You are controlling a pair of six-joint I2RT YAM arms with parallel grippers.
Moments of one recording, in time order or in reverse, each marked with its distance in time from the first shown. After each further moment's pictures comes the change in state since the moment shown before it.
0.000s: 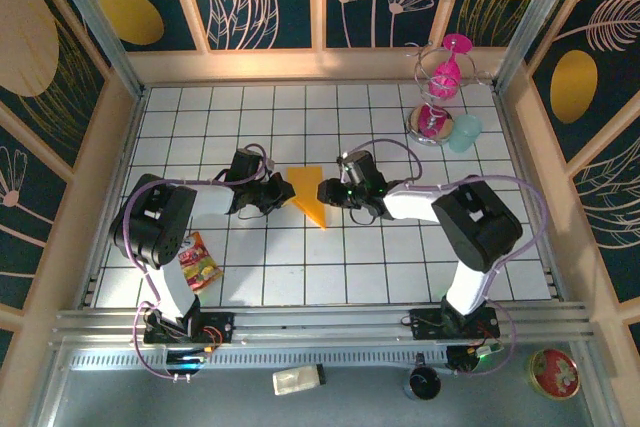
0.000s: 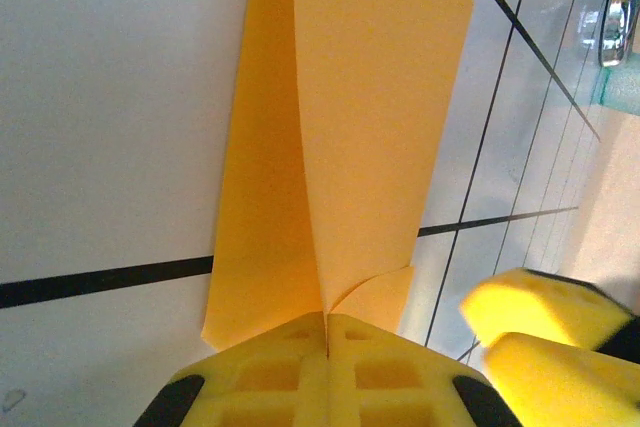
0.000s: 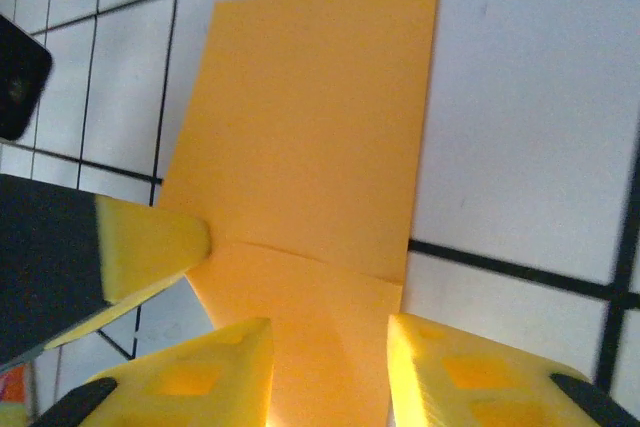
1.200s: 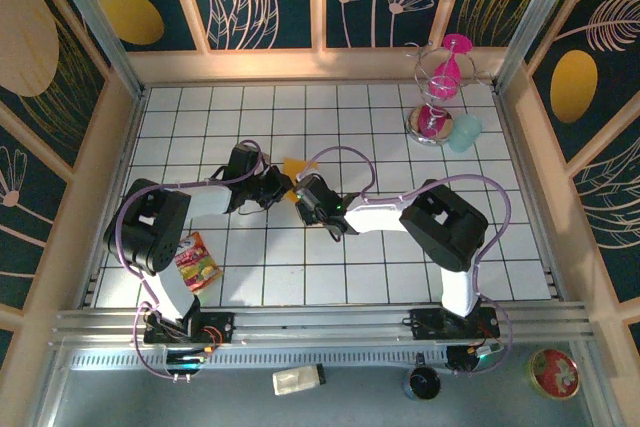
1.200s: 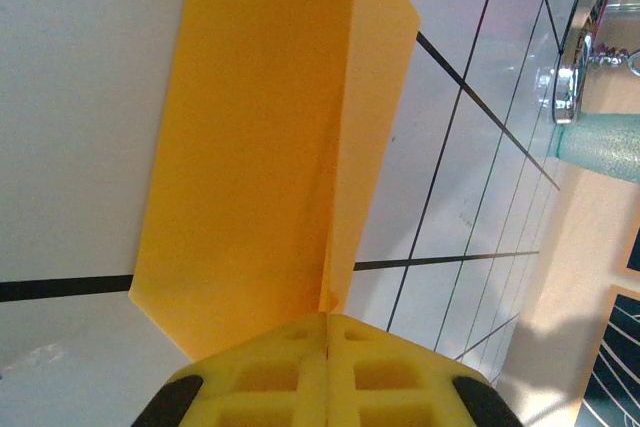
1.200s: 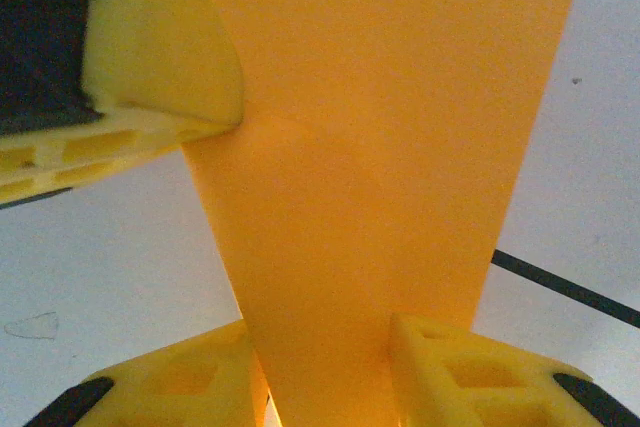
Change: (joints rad) left arm 0.000 -0.051 0.008 0.007 -0.054 -0.107; right arm 0.286 0.153 0.169 -0.153 0.502 -0.303
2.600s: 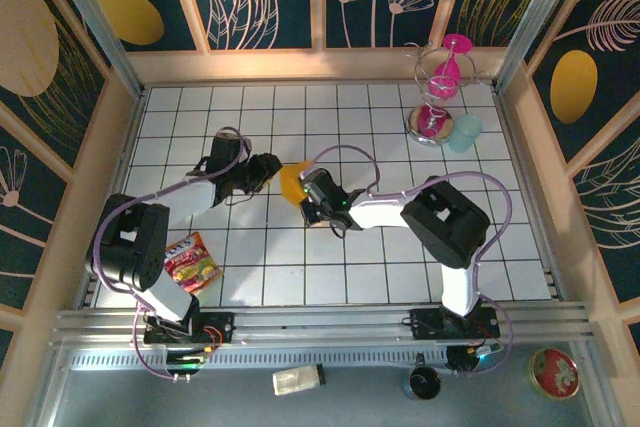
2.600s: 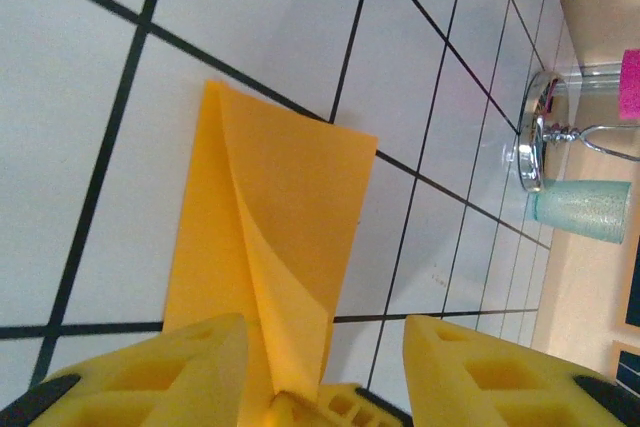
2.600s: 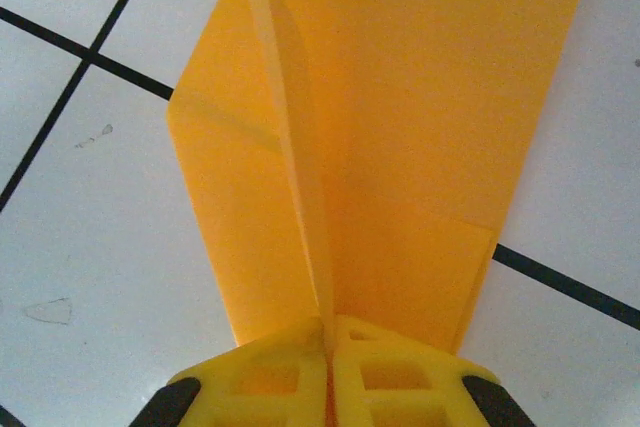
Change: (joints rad) left arm 0.080 -0.143 0.016 -0.108 -0.090 0.080; right arm -0.066 0.002 -0.024 0.043 -0.183 -0.017
